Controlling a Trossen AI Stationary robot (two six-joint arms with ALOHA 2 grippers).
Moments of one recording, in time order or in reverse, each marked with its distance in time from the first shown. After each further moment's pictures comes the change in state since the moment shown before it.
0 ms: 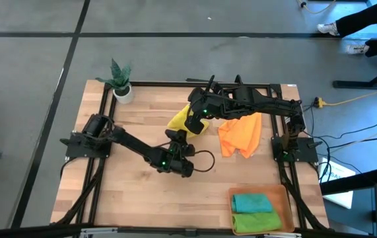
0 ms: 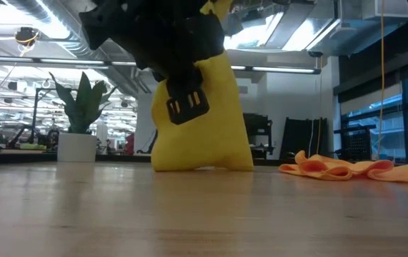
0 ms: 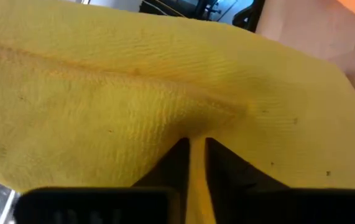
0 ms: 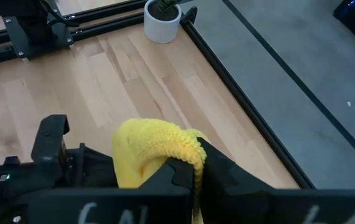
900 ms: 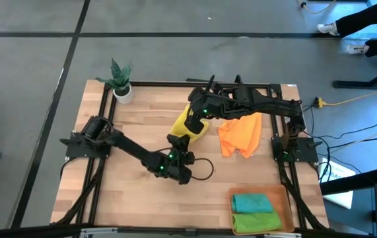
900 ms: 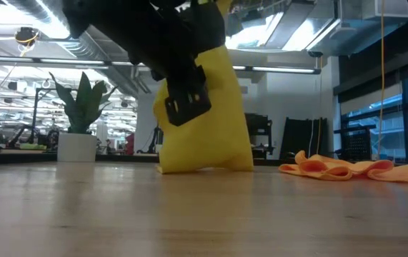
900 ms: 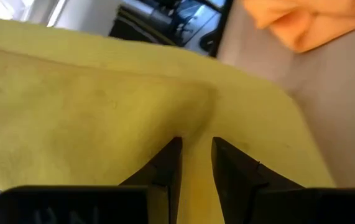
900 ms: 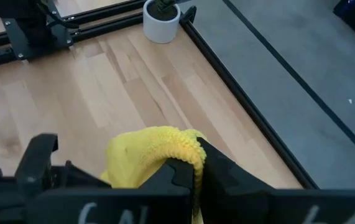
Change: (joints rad) left arm -0.053 0.000 0.001 0.016 0.106 -0.037; right arm 0.000 0.000 0.000 -0.002 0.000 0.012
